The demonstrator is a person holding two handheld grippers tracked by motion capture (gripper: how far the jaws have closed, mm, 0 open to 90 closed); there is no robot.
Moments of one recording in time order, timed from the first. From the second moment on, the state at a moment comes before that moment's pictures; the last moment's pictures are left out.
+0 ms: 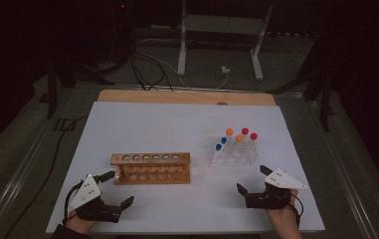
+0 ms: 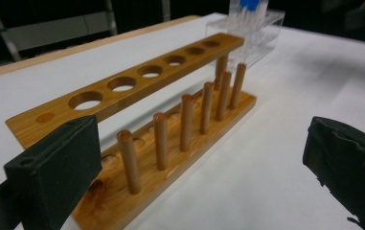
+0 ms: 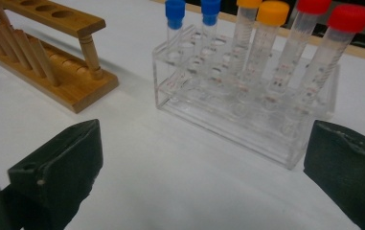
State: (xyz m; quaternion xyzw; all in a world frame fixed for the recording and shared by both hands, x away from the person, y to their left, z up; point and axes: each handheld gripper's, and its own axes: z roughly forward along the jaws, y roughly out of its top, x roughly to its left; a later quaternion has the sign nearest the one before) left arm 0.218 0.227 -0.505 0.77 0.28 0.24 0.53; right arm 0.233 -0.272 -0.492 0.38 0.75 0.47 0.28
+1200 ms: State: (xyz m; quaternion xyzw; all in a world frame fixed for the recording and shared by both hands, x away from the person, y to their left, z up) left arm 0.216 0.230 -0.503 0.76 0.28 0.22 0.55; right arm 0.260 -0.228 -0.425 0.36 0.71 0.52 0.30
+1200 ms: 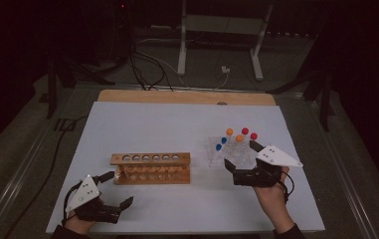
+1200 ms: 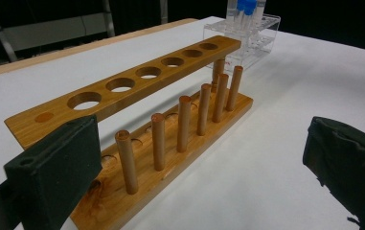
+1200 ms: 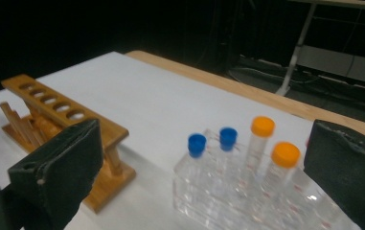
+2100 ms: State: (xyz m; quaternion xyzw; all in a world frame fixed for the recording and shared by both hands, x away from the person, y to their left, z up) left arm 0.215 0.230 -0.503 0.76 0.28 0.22 0.55; right arm 0.293 -0.194 -0.460 0.40 0.75 0.45 0.29
